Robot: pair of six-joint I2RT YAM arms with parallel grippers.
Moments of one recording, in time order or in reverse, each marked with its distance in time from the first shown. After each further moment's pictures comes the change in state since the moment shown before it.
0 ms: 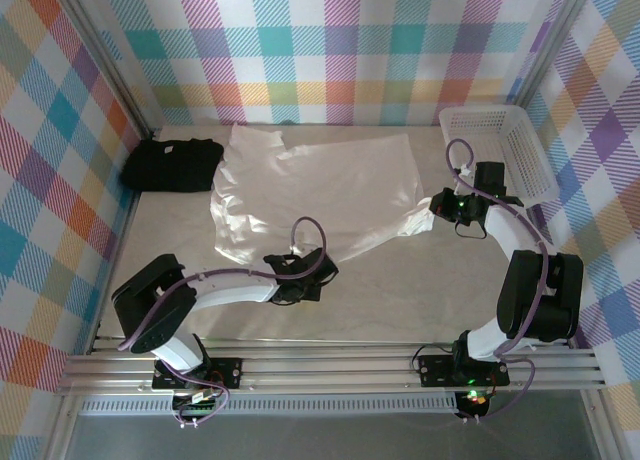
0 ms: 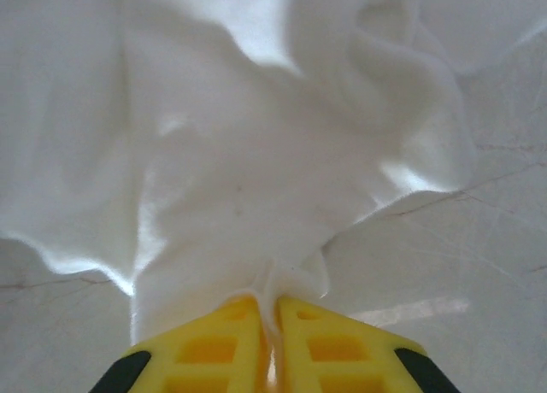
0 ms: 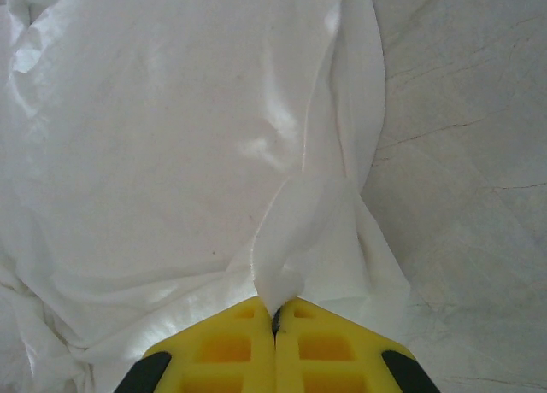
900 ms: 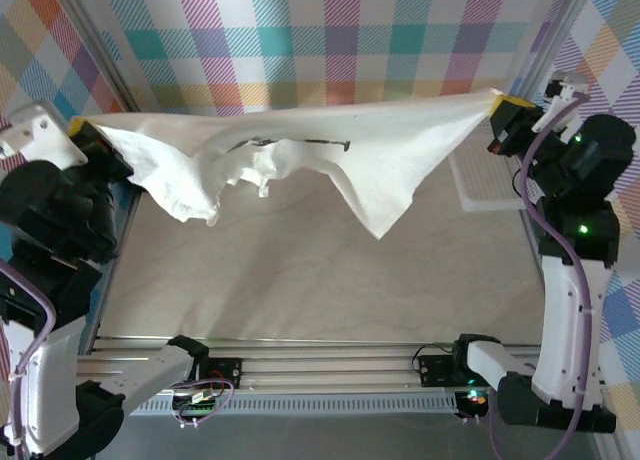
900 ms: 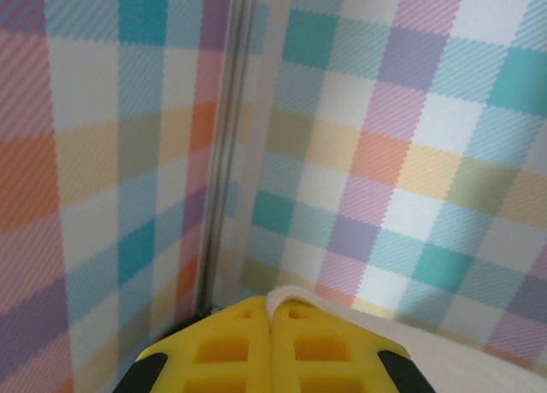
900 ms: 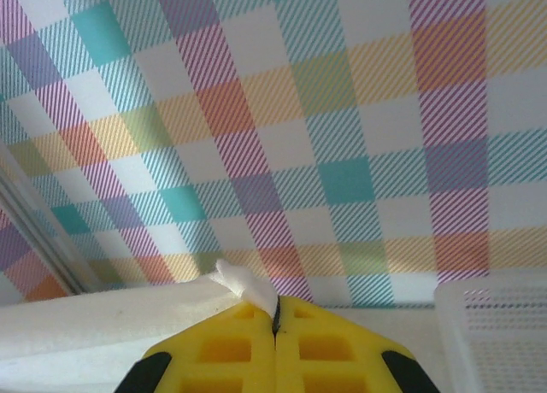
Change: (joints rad) left arm 0.637 -0.563 1.005 -0.272 -0.439 0.699; right arm -0.014 -0.463 0.629 -0.144 0.119 -0.013
